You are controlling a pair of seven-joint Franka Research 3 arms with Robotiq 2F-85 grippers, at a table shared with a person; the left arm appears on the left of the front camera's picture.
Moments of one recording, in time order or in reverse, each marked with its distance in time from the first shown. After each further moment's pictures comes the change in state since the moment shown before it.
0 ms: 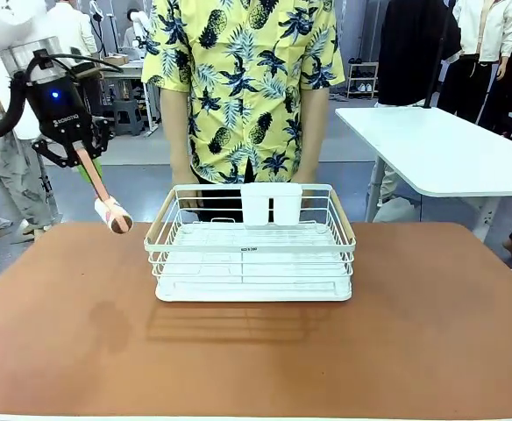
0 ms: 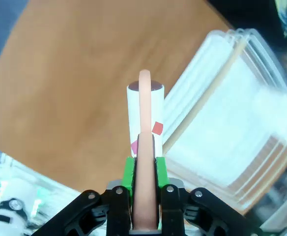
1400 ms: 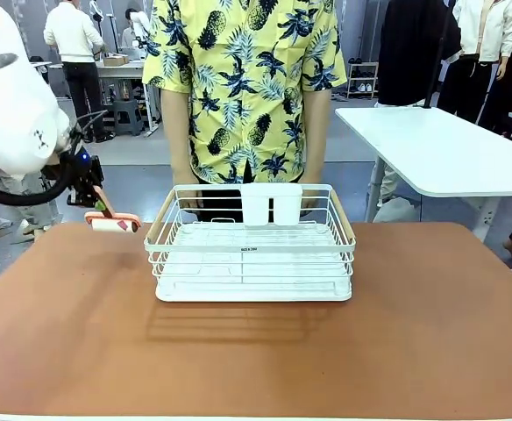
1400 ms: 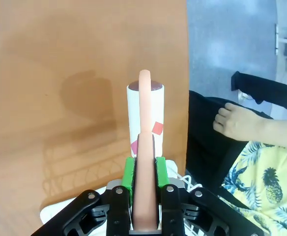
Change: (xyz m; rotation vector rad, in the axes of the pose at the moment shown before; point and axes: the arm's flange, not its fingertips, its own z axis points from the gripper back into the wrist) left arm 0.049 0.026 -0.128 -0.283 -0.269 0.729; right arm 0.000 0.000 0.000 0.000 0.000 0.000
